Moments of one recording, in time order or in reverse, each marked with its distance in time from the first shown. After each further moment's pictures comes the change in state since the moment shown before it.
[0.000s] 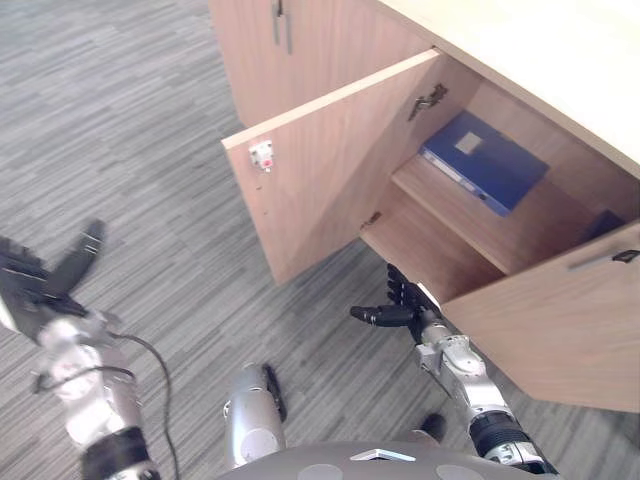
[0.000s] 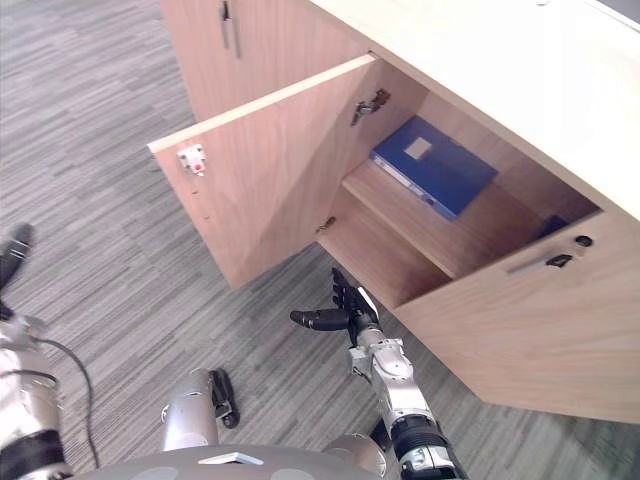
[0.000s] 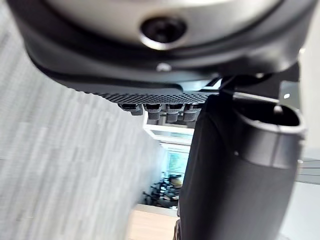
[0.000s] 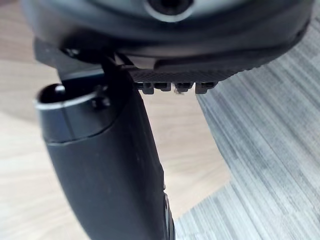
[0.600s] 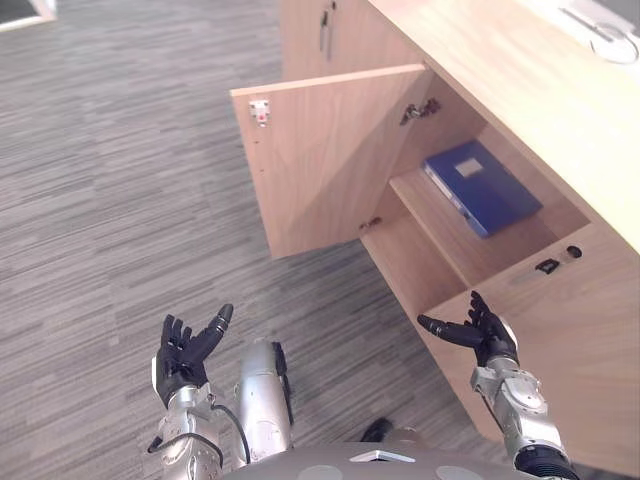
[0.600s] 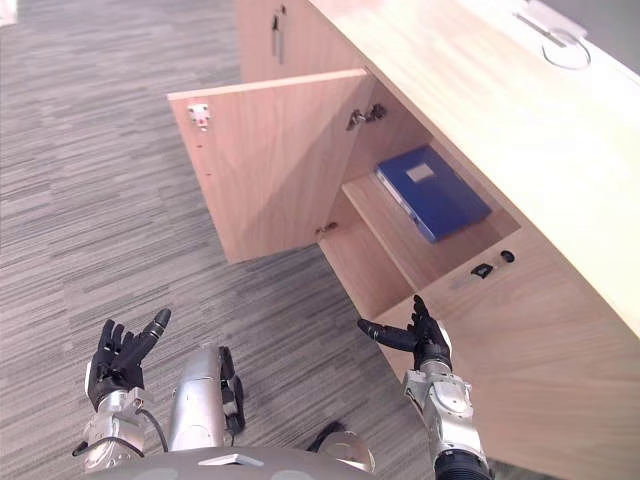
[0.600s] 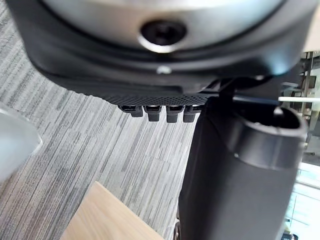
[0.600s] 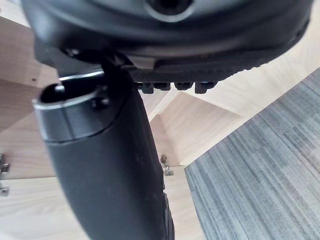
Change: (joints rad) left arm 0.388 -0.363 -0.428 0.087 -0.035 0.016 -0.103; right arm 0.095 -0.078 -0.232 0.038 0.054 0.000 -0.105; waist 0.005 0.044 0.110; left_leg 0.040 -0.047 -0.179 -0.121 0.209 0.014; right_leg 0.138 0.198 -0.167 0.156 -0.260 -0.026
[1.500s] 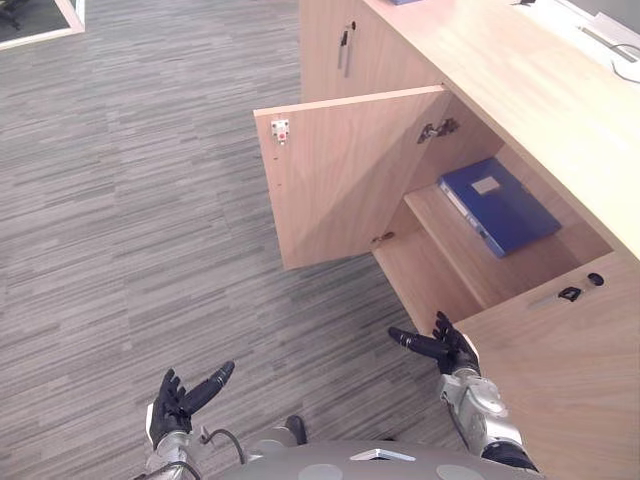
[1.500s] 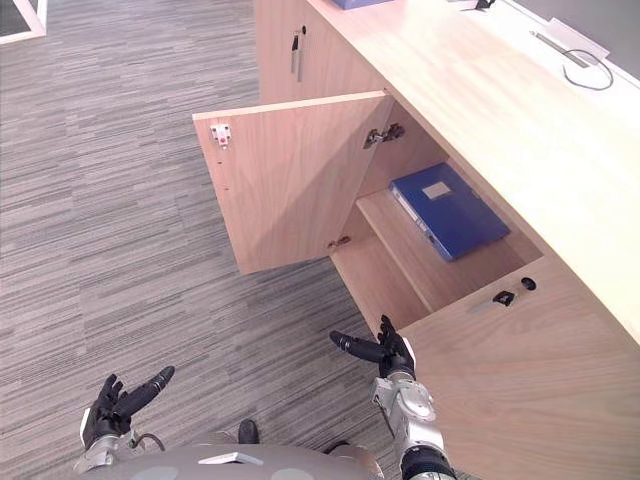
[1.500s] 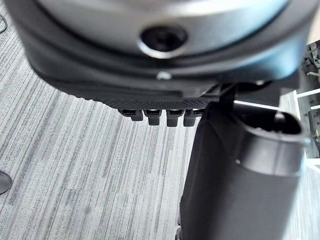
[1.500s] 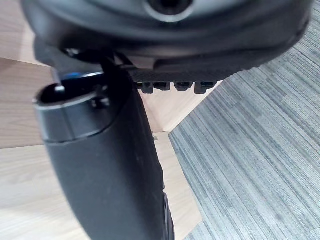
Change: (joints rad) left arm 0.017 0.080 0.094 0.335 0.201 0.060 -0.062; right arm -0.055 0.143 0.016 0.181 0.001 0.002 0.001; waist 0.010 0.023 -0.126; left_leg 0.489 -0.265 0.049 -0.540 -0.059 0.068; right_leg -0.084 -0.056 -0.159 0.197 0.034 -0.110
